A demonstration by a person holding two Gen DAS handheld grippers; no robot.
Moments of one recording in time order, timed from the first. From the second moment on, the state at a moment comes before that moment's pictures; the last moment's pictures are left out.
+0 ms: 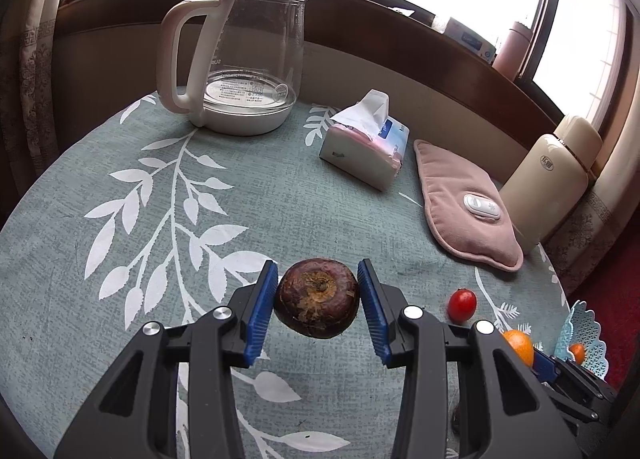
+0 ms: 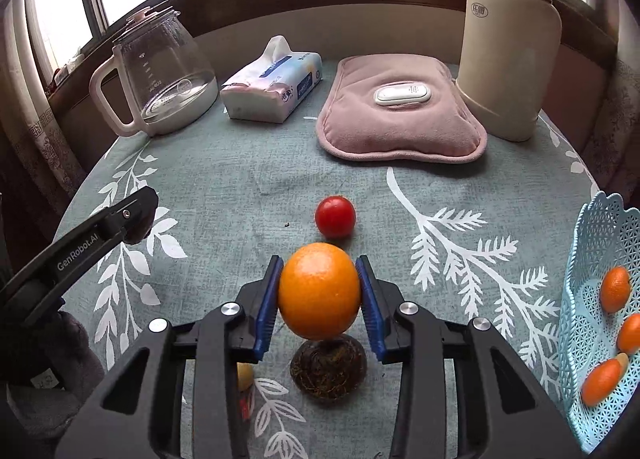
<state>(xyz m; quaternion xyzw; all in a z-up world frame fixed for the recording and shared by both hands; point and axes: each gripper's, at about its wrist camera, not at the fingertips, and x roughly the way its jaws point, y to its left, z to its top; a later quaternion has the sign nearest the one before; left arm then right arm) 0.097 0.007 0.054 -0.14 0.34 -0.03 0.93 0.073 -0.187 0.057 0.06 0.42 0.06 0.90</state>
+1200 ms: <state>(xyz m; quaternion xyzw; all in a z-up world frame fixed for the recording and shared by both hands) 0.081 -0.028 0.063 -0.14 0.32 -0.13 0.93 0.000 -0.317 0.080 0.15 0.39 -0.08 0.91</state>
